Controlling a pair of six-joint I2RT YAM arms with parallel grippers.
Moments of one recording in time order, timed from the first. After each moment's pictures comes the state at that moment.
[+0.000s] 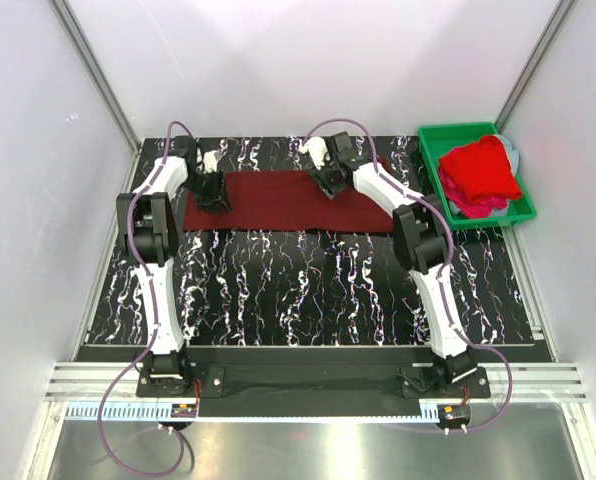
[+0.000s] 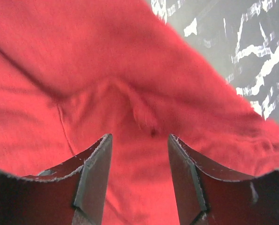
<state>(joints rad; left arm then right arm) 0.03 2.32 1.92 -0.87 0.42 -0.03 0.44 2.44 2.10 -0.49 -0.03 -0.43</state>
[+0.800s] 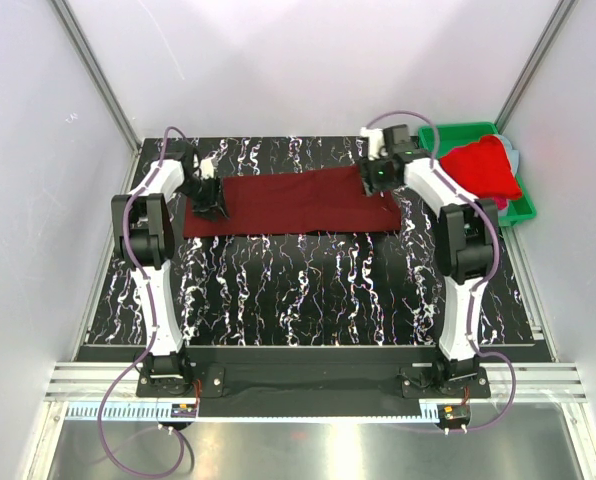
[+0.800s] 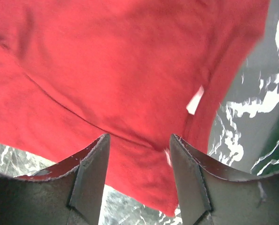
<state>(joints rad) 0.04 2.27 1.83 -0.90 0.42 -0.03 0.23 2.12 1.75 -0.53 -0.13 -0.16</state>
